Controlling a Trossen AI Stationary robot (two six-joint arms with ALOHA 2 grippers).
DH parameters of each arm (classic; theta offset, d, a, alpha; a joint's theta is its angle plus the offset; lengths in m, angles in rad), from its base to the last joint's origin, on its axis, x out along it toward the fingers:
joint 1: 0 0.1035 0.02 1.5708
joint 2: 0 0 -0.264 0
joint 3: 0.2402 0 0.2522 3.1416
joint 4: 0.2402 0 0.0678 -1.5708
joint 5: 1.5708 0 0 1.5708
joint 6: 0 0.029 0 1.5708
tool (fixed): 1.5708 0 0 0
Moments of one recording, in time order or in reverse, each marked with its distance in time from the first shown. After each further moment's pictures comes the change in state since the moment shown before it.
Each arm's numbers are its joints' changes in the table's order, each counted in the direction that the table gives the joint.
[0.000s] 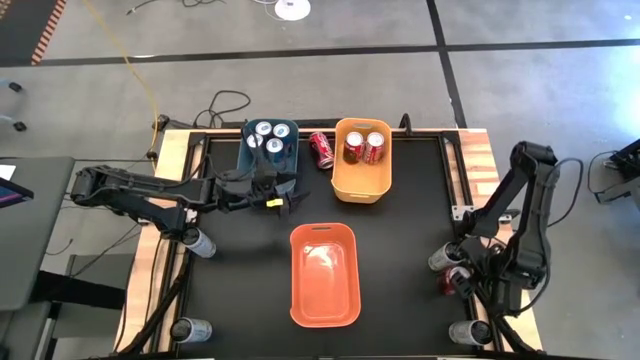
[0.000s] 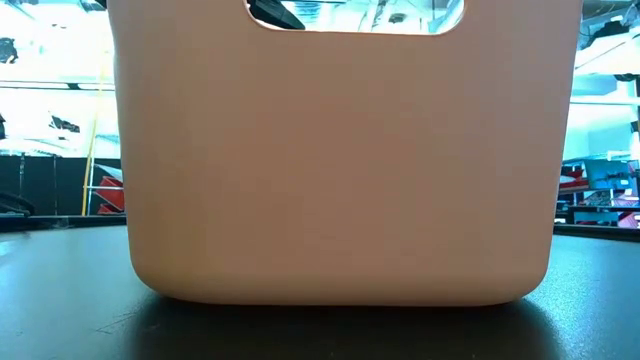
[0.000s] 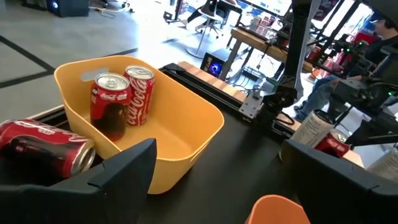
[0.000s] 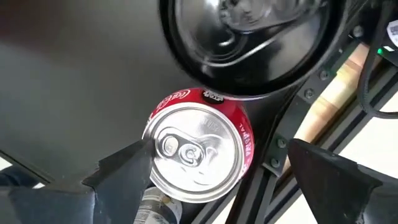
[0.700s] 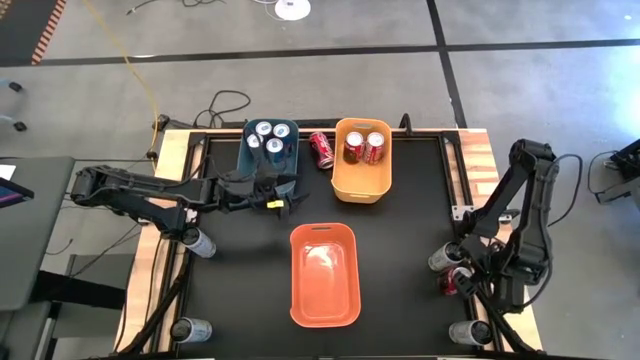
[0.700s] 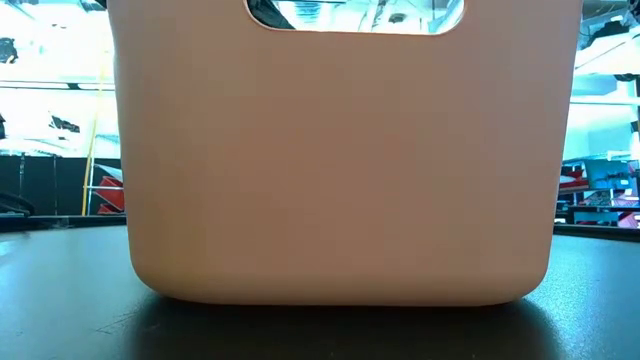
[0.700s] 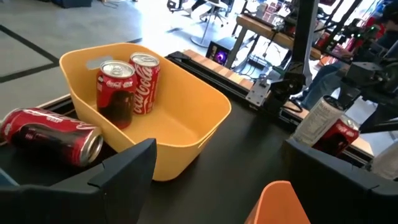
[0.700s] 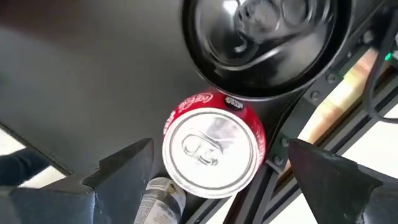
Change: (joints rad) left arm 0.000 0.000 -0.001 0.053 0.001 0.000; right arm 0.006 0.052 0.012 -0.019 0.021 -0.046
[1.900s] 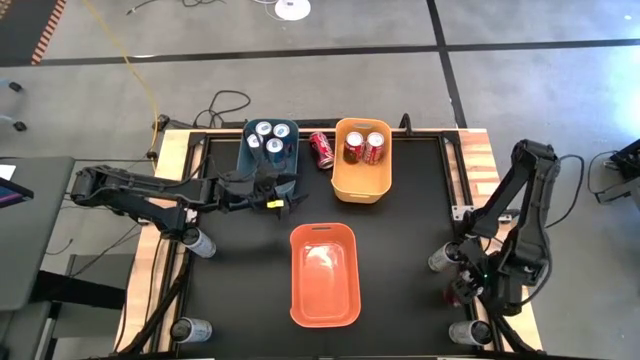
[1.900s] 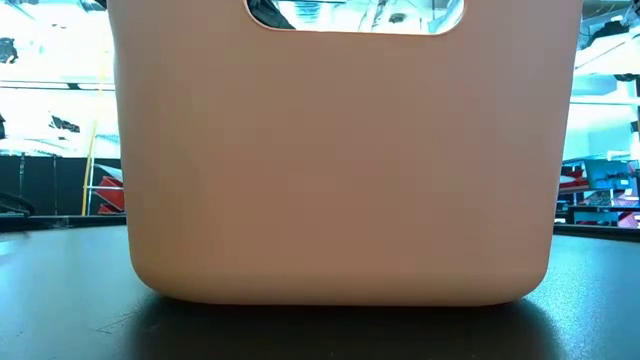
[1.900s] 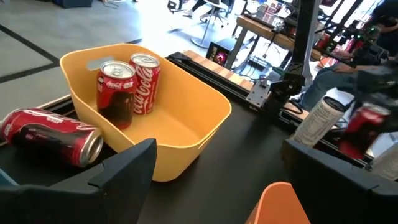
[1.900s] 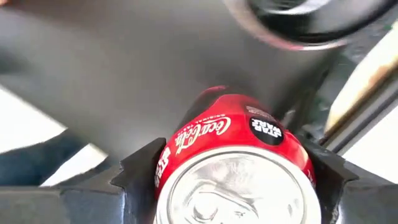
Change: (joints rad) left arm 0.006 0.000 0.000 -0.002 0.001 -0.001; right arm -0.060 0.000 0.030 -0.119 -0.053 0.010
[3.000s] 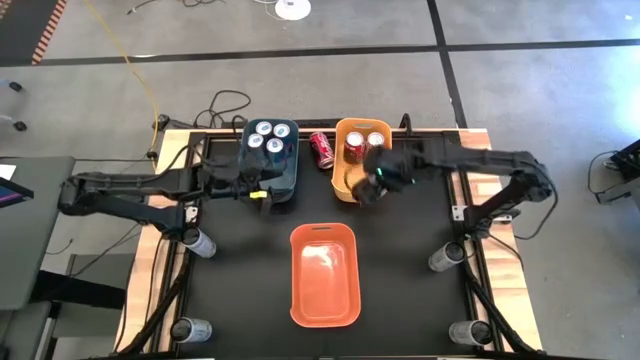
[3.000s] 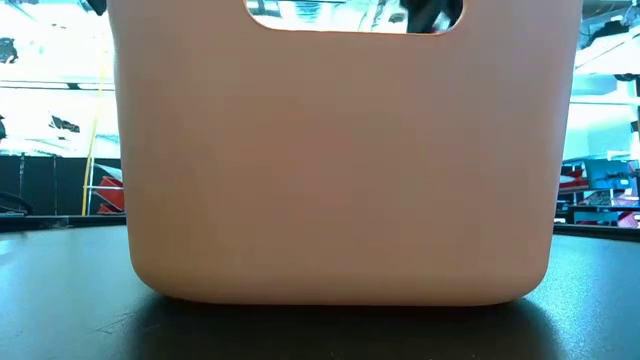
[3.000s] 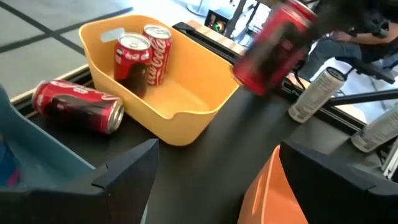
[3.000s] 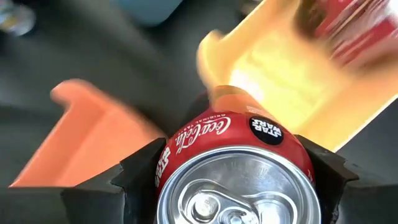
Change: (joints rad) left arm 0.124 0.181 0.000 0.296 0.196 0.017; right arm -1.266 -0.358 0.585 -0.027 0.044 -1.441
